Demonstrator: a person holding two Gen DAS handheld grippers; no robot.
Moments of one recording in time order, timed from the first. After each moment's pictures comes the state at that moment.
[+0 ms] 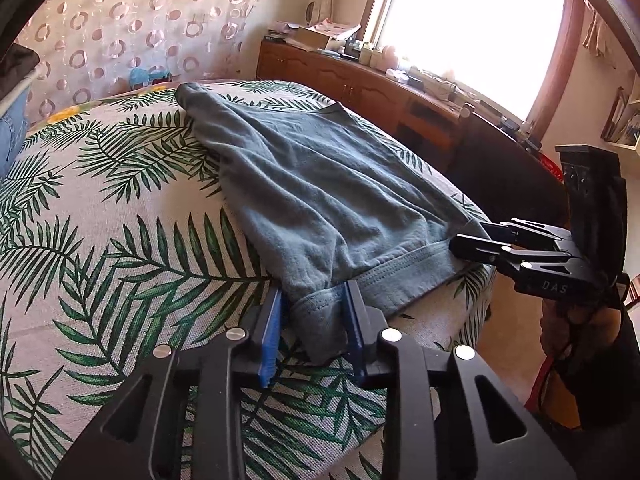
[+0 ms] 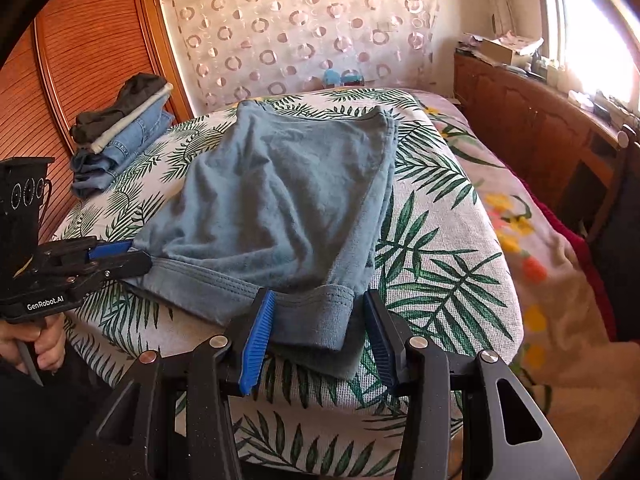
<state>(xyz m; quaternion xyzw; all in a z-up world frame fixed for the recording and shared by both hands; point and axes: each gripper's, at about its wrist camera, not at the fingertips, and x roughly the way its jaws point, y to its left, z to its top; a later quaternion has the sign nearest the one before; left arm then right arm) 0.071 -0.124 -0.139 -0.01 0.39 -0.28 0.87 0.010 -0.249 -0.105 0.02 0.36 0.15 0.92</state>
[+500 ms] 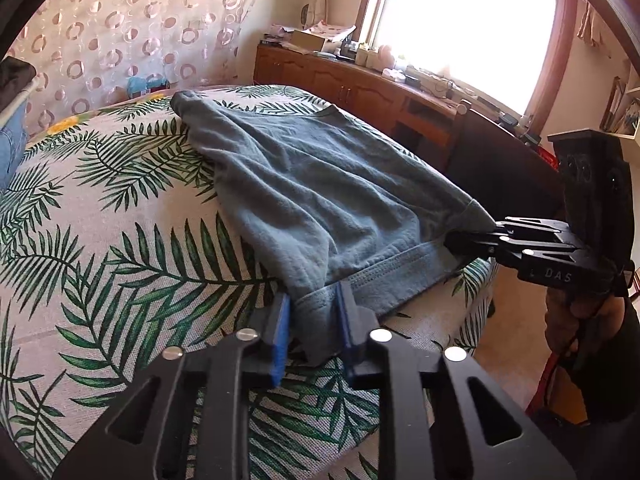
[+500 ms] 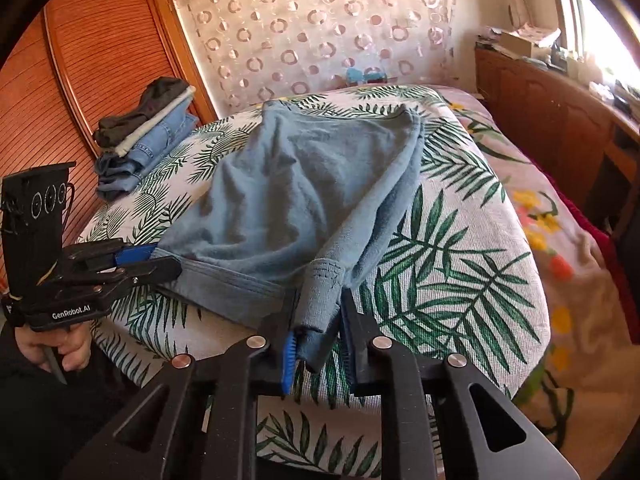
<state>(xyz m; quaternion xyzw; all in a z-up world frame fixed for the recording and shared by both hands) 0.068 -0.125 -0.136 0.01 0.38 -0.28 0.88 0.012 -0.251 -0.105 0.04 0.35 0.20 0.91</state>
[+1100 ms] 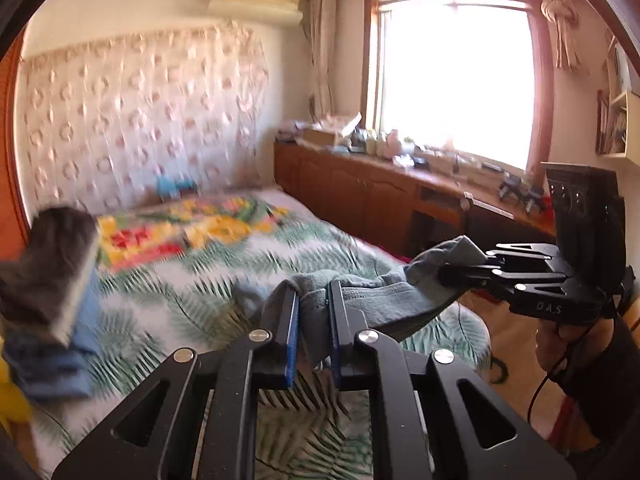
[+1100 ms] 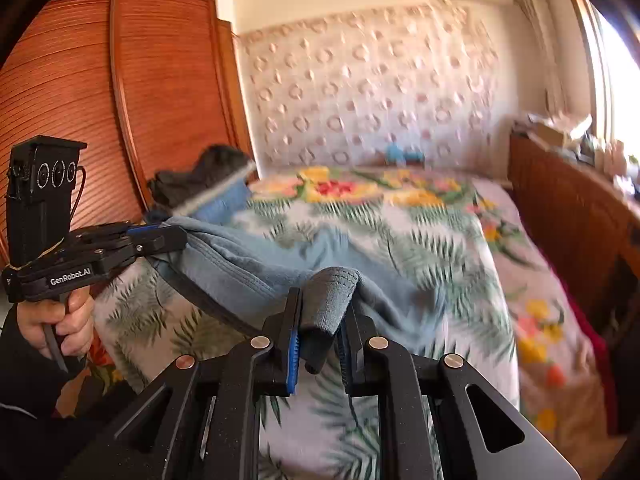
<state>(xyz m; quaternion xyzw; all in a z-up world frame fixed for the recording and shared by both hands) 0.052 -0.075 0.009 0.02 0.21 -0.25 0.94 -0.007 -0.220 0.001 -0.01 0.21 0.25 0.94</state>
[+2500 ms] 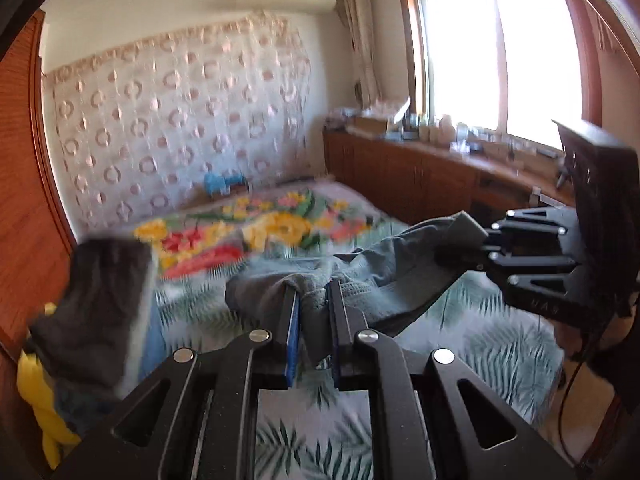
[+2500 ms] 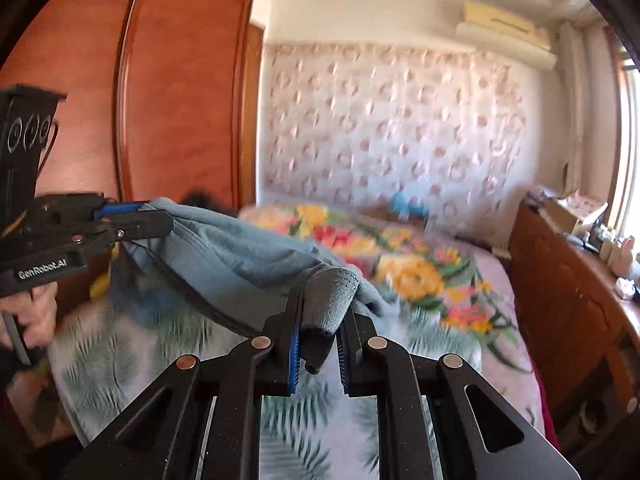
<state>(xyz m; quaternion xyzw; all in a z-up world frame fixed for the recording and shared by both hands) 0.128 -0.046 -0.025 0.07 0.26 -0.16 0.95 0.098 -0.161 0.023 -0.11 0.18 0.25 0.94</state>
